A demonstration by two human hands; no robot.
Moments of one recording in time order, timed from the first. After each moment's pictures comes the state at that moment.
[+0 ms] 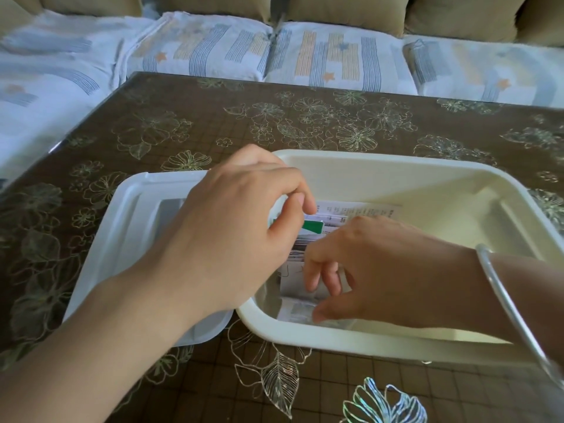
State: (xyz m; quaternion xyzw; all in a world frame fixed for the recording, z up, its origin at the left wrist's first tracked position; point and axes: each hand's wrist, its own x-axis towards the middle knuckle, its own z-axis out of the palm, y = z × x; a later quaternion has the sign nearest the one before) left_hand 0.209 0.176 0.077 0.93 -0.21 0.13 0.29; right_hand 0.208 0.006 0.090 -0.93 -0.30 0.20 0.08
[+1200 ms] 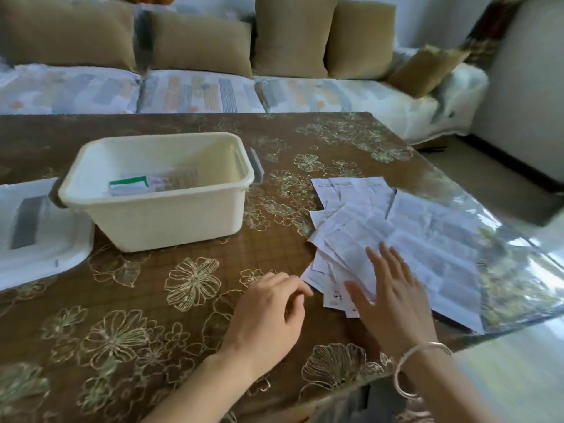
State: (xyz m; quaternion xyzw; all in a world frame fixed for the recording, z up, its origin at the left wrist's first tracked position) left_hand 0.002 -0.018 -0.016 0.86 -0.35 0.04 0.37; right_hand -0.060 -0.207 0.000 -0.97 0.22 -0.07 0.09
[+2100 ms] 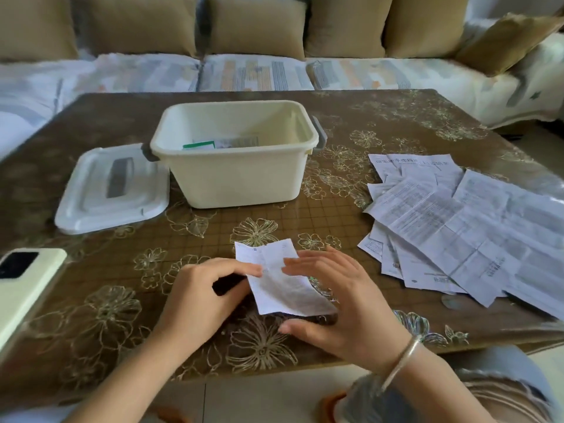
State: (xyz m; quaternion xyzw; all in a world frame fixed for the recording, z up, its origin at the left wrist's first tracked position) left_hand -0.009 0.121 -0.022 0.87 -0.21 0.07 0.43; right_hand -0.059 -0.099 -0.012 -0.92 -0.19 -0.15 0.32
